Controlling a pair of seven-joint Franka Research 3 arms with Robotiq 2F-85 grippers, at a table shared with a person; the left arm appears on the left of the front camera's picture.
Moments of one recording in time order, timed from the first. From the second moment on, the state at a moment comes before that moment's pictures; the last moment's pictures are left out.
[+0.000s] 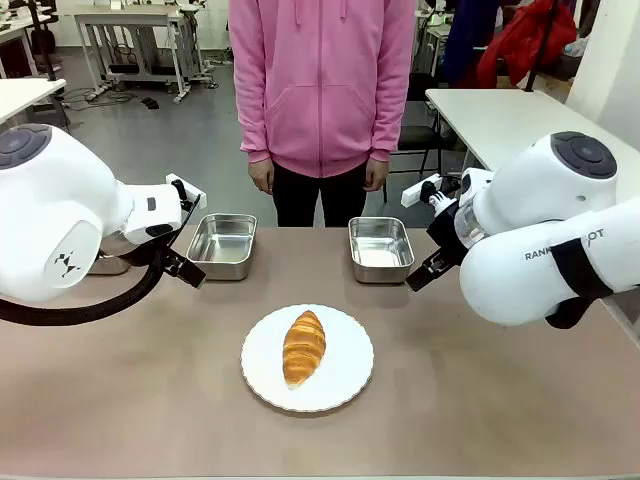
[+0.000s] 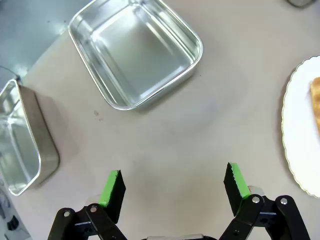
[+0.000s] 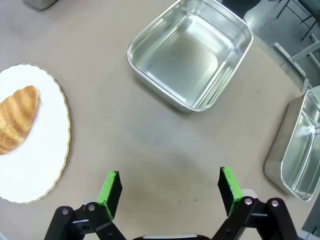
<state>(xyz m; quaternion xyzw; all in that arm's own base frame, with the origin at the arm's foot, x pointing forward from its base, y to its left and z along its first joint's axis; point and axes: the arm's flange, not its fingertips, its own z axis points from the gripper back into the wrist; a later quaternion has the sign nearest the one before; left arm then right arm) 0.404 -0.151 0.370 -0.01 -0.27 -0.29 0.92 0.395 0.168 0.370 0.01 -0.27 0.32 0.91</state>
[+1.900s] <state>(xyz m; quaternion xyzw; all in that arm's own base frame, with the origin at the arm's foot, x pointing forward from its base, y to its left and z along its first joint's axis) 0.453 -0.003 0.517 -0.16 -0.28 -0.36 0.87 0.415 0.019 0.542 0.12 -0.32 0.32 0.88</state>
